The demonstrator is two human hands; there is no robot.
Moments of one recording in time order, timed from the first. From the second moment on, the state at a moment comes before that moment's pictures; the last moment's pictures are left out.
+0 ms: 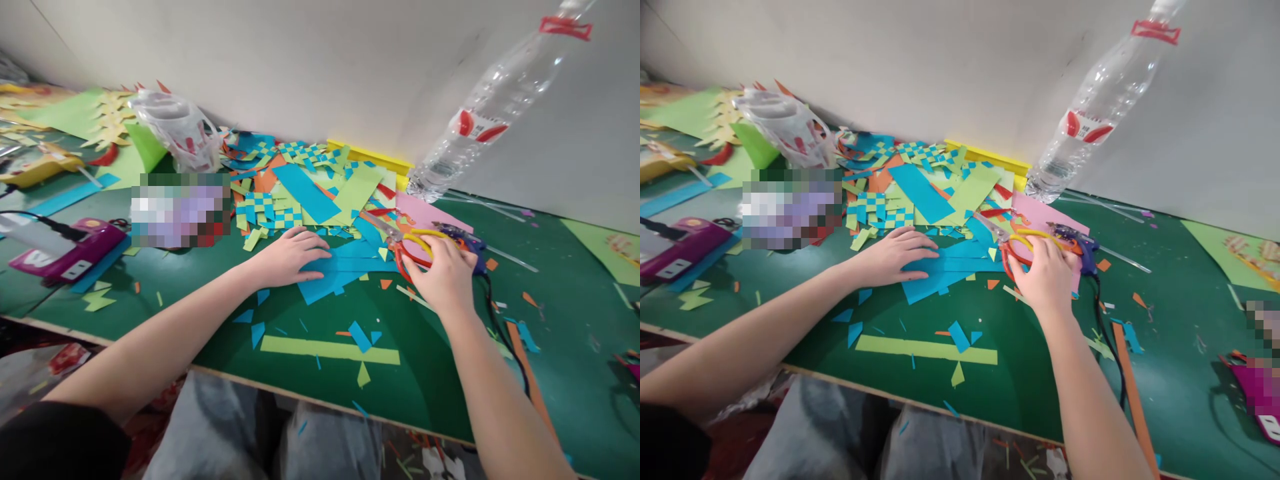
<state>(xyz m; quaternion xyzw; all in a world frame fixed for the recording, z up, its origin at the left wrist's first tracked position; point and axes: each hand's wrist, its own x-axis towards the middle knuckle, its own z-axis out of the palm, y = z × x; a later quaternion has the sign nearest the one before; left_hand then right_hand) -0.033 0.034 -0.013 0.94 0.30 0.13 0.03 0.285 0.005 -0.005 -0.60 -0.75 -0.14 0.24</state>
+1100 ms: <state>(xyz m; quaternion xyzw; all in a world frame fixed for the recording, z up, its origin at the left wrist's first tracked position) -0.052 0.045 -0.005 0.89 0.38 0.18 -0.17 0.283 0.004 -0.005 -0.73 -0.68 -0.07 0.07</state>
